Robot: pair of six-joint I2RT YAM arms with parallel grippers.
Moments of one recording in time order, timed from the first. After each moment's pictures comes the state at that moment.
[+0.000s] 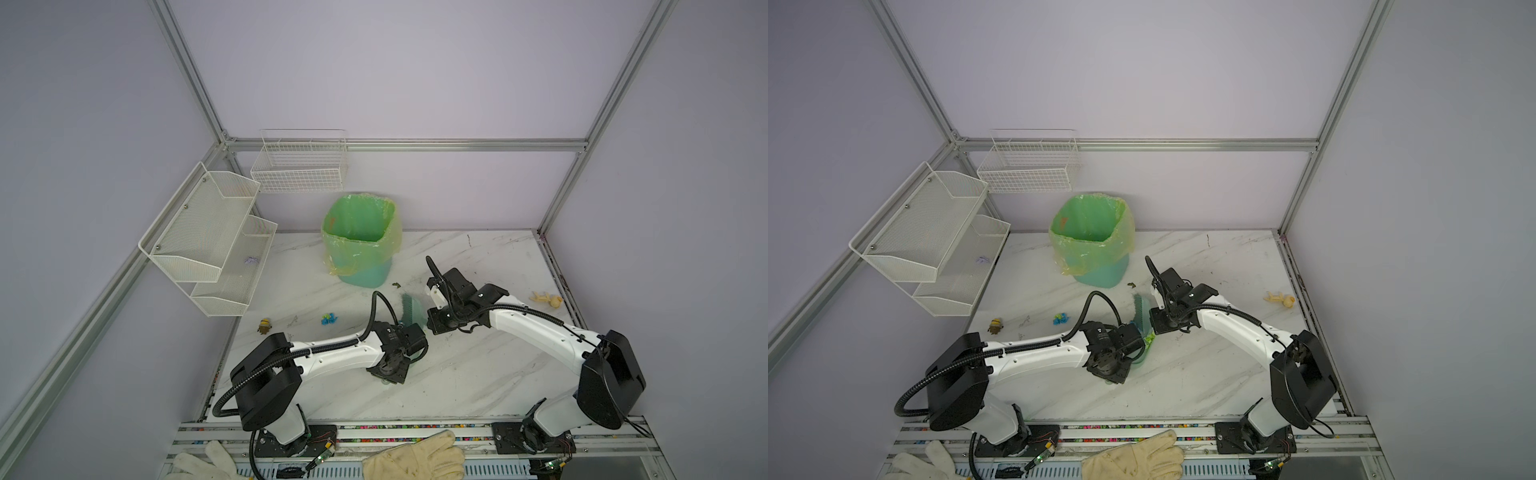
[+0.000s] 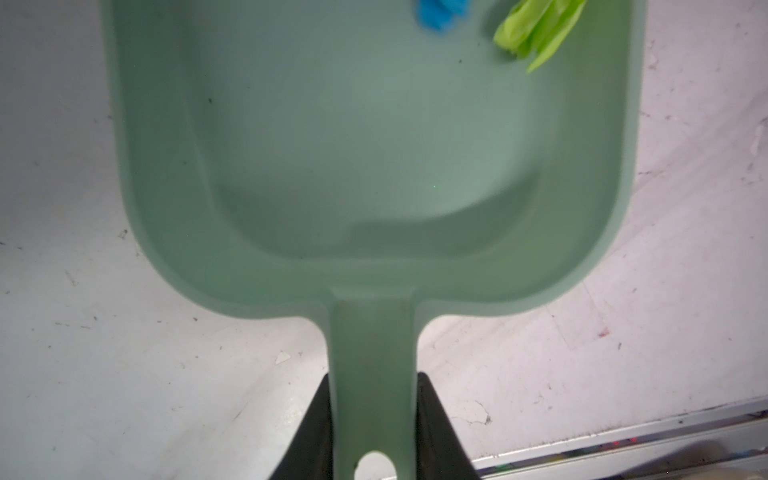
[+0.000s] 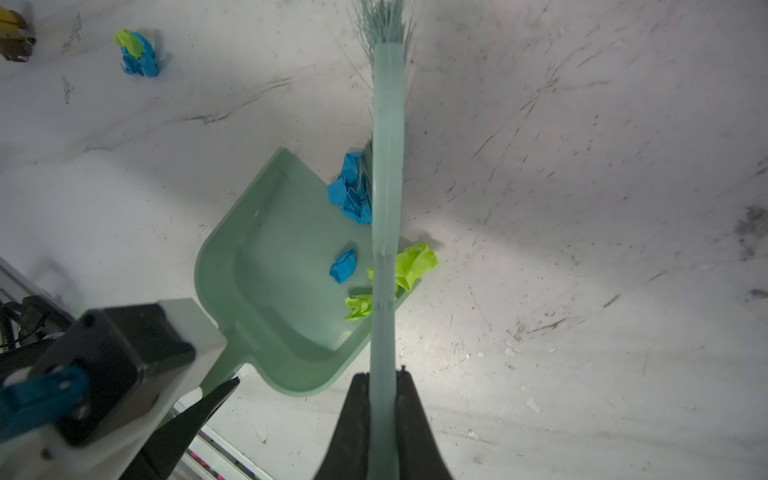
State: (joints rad) left arm -1.03 1.61 1.06 -0.93 -0.11 -0.70; right arm 0.71 1.48 1.11 -0.73 -0.19 0.40
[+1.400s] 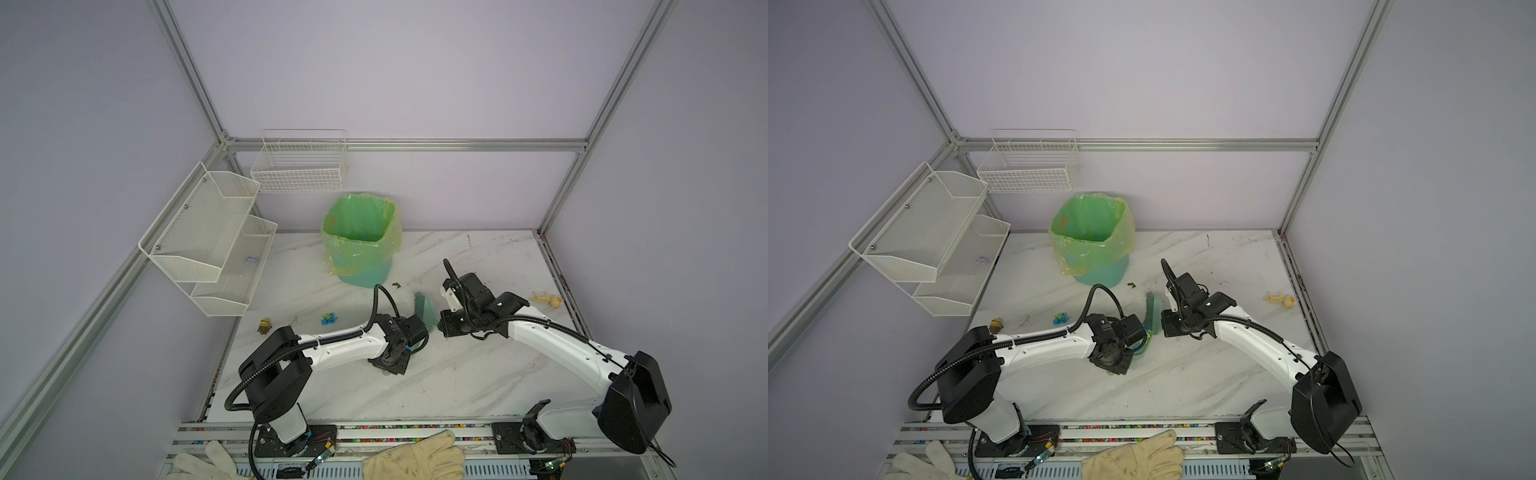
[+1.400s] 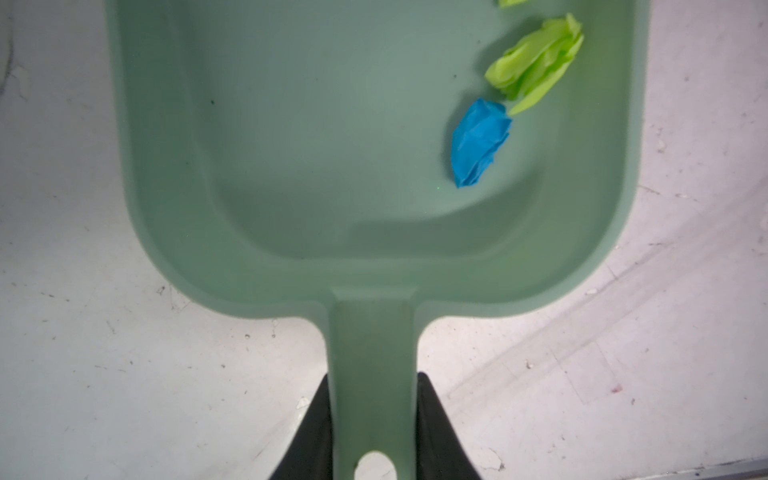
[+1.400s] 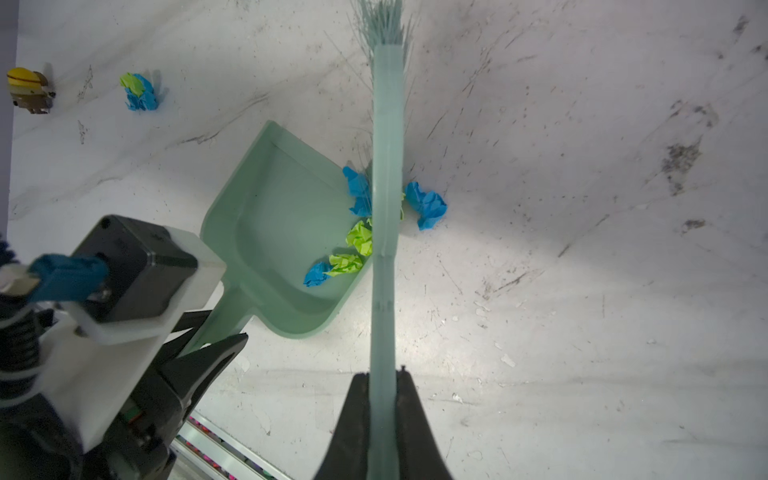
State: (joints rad) left arm -0.98 1.65 1.10 -0.92 -0.14 -0.65; right arm 0.67 1.35 1.02 -0.71 -0.18 0.47
